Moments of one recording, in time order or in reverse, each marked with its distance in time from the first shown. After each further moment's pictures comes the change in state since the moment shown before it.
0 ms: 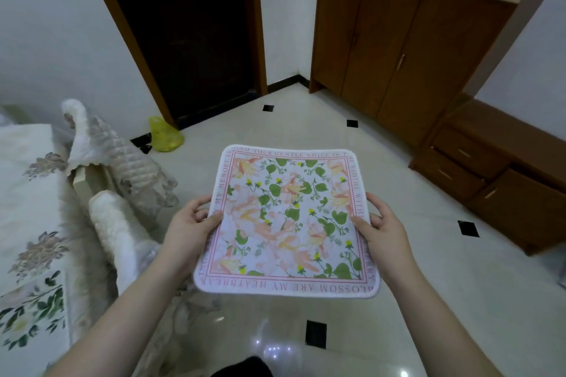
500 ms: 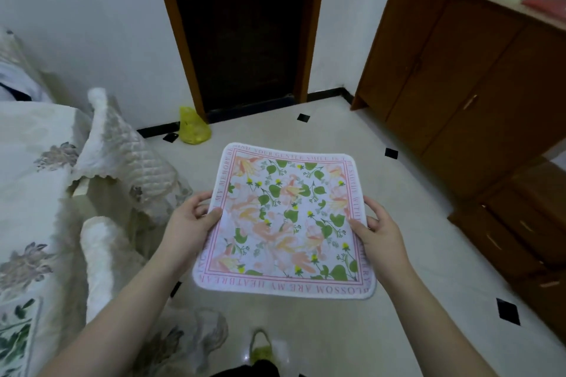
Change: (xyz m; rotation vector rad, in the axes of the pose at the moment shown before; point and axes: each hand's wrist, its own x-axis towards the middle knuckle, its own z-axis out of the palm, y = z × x) left_hand 0.158 0.020 -0.027 -0.032 0.164 0.028; right_hand 0.205 -0.041 0.095 -0.121 -0.209 -0.008
